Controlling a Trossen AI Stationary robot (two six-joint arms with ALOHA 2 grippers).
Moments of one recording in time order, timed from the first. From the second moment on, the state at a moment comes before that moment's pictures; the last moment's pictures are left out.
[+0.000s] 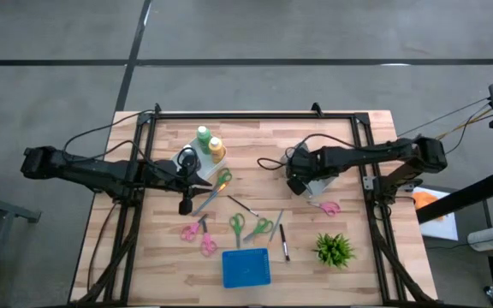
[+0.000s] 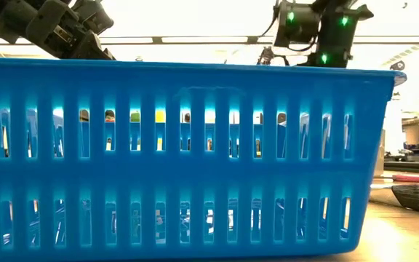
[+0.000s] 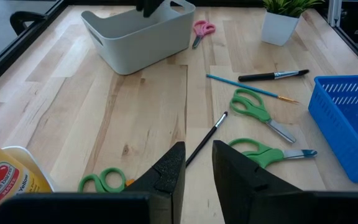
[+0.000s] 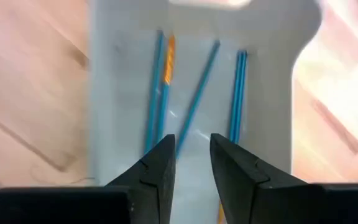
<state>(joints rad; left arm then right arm) -0.04 0.91 0.47 -0.08 -0.06 -0.03 -0.07 1.50 1.01 -0.91 0.37 0.74</state>
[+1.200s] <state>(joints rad) -0.04 0.91 0.46 -0.09 -0.06 -0.03 0.11 1.69 1.15 -0.46 0.28 0.57</state>
